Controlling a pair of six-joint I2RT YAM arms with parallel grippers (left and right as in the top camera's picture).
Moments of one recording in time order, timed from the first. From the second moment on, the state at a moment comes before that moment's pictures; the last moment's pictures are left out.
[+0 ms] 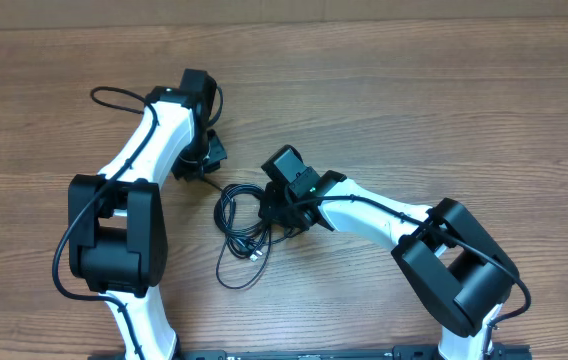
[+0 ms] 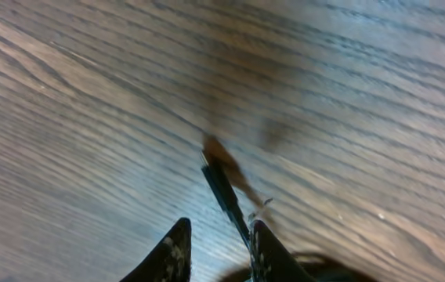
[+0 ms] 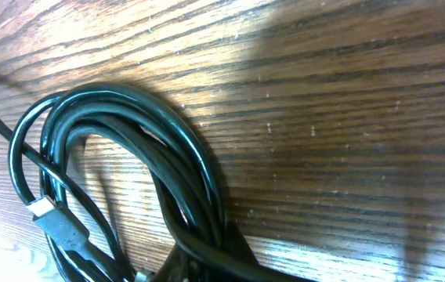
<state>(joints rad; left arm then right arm) -0.16 2.03 1.49 -1.03 -0.10 -0.65 0.75 1.96 1.16 -0.35 -0.22 1.06</state>
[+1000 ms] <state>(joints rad) -0.16 2.03 1.37 -0.81 -0.14 -0.73 0.75 1.96 1.16 -0.35 -0.22 1.06</state>
